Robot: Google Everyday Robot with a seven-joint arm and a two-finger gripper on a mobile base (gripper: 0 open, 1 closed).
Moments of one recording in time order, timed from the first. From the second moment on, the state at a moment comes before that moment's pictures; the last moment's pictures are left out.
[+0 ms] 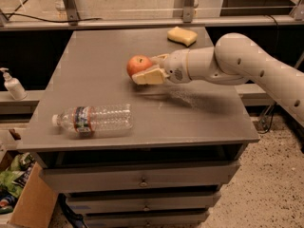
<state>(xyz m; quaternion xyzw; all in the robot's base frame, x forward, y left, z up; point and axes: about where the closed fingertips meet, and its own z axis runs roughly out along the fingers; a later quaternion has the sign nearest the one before) 0.654 0.015 0.856 -0.45 0.68 0.32 0.47</state>
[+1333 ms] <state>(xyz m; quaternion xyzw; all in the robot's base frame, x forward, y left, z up) 0.700 -0.067 0.886 -0.39 0.69 0.26 0.55</state>
